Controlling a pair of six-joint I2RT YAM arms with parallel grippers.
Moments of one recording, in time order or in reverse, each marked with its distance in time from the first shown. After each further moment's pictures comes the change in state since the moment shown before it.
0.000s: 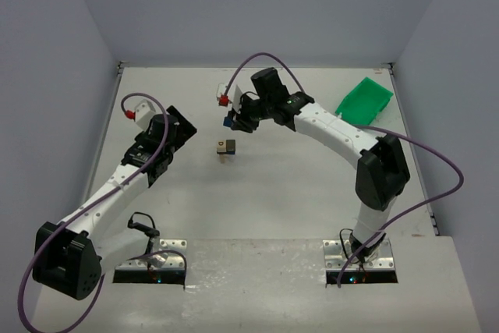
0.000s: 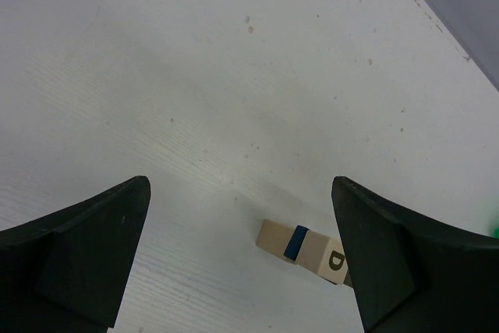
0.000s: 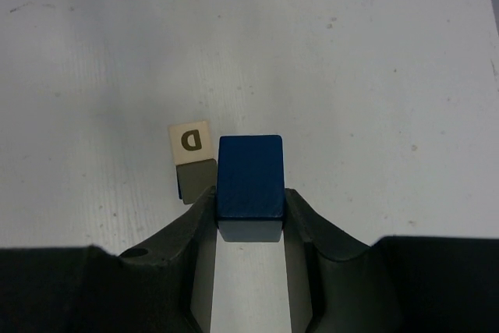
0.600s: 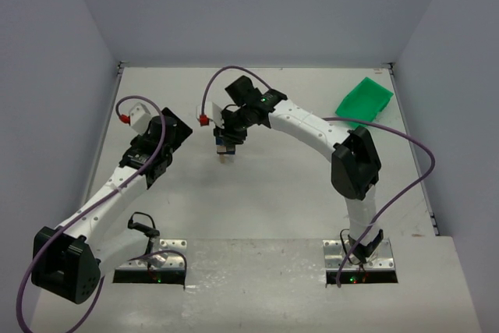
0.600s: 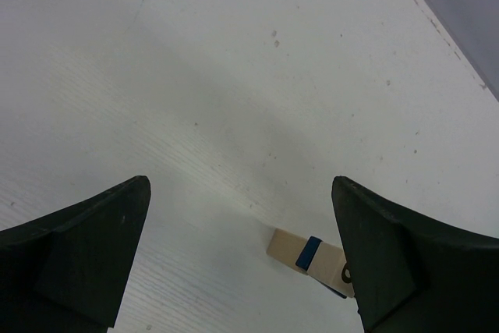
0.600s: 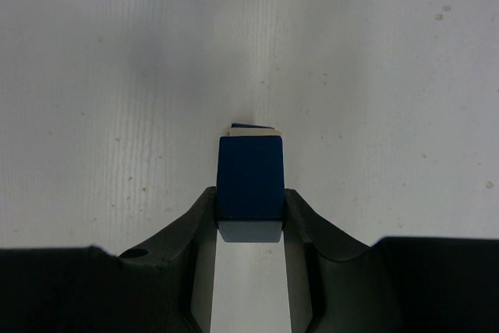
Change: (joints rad) left arm 0.000 -0.025 0.000 -0.060 -0.073 -0.050; right arm 0.090 0.197 0.233 -0.299 0.010 -0.161
